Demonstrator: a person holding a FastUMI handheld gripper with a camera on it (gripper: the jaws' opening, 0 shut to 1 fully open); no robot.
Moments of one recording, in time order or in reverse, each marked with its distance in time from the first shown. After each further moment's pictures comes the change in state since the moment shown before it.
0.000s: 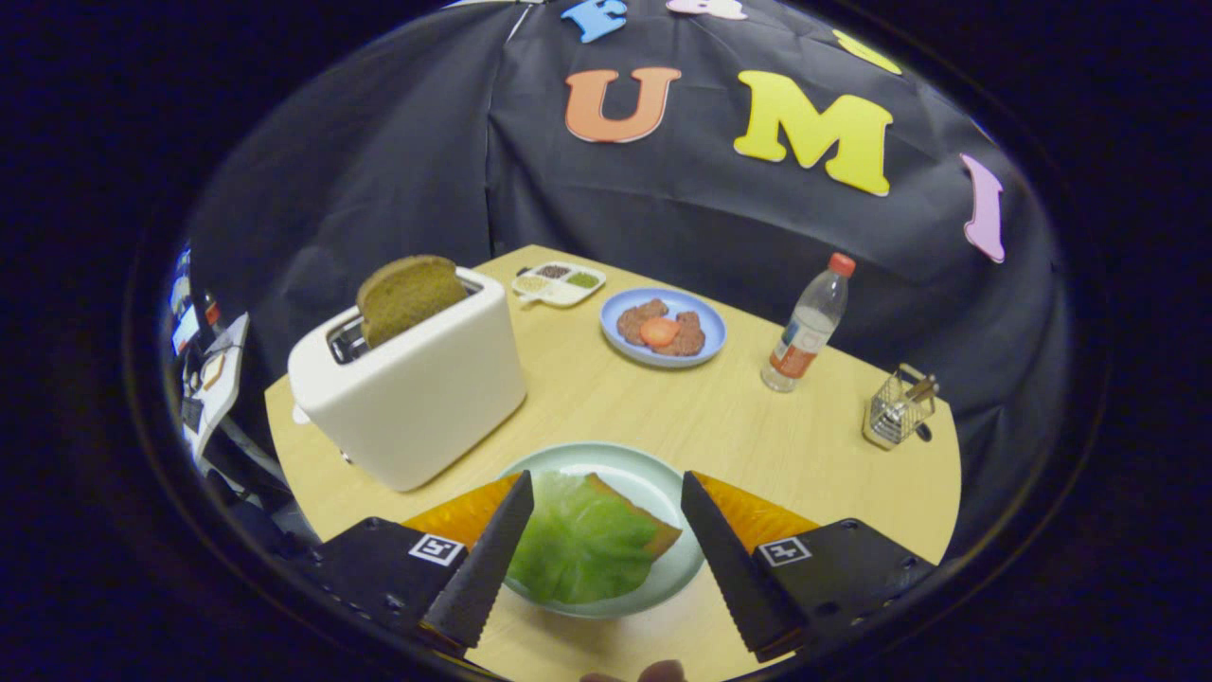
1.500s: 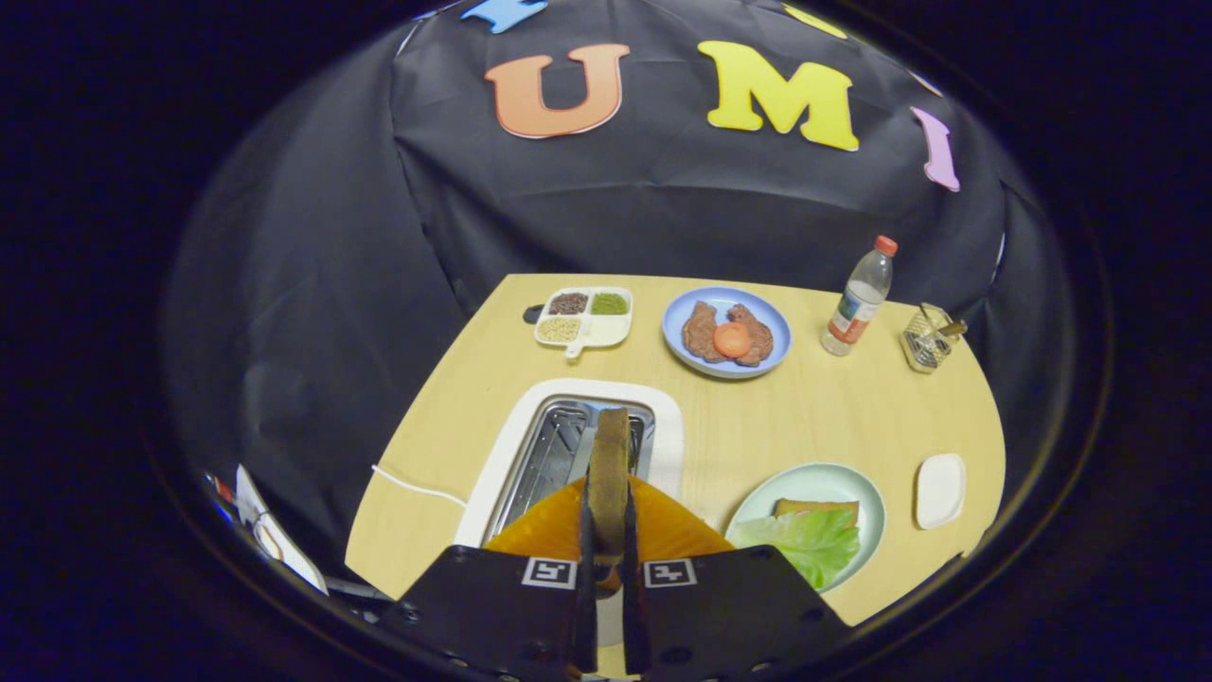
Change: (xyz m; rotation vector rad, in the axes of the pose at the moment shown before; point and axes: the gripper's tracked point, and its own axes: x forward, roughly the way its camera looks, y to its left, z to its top) arm 0.058 0.175 0.107 0.342 0.138 -0.130
